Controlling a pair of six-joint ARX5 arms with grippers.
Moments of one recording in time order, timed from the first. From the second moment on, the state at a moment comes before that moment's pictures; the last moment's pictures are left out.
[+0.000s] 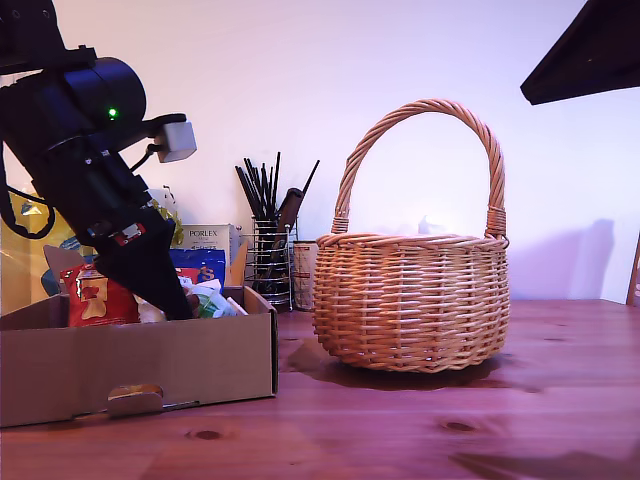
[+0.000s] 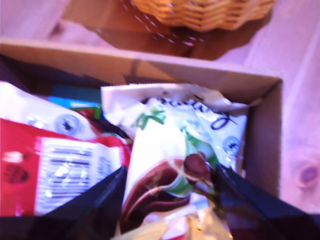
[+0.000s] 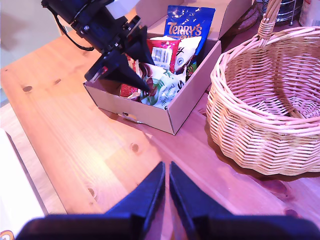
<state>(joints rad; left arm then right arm) -0.36 1.68 1.04 -0.44 0.36 0.63 0.42 0.67 0.57 -0.41 -0.46 -0.08</state>
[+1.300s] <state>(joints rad) -0.39 1.66 1.33 -0.65 0.64 0.62 0.42 0.67 0.57 -0.40 -0.43 -0.08</state>
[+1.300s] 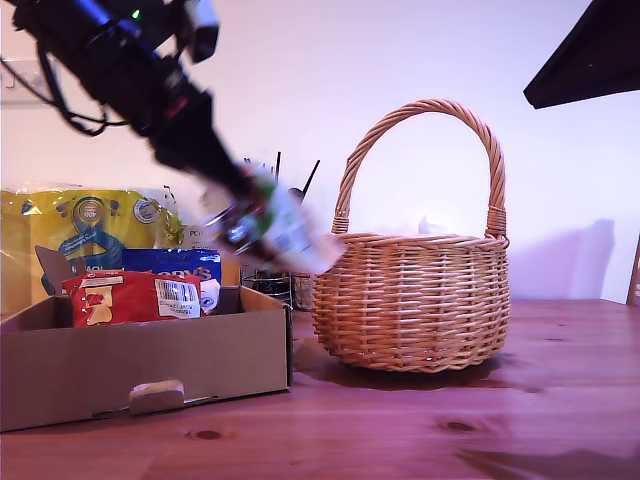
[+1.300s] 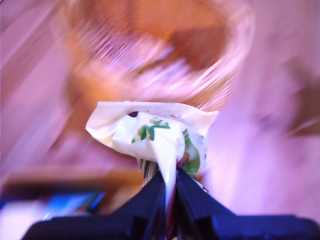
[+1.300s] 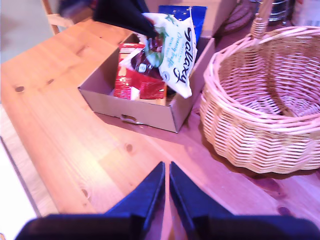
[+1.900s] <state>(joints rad) -0.48 1.64 1.42 -0.30 0.74 0.48 0.42 0.67 0.57 -0.40 -0.43 -0.08</state>
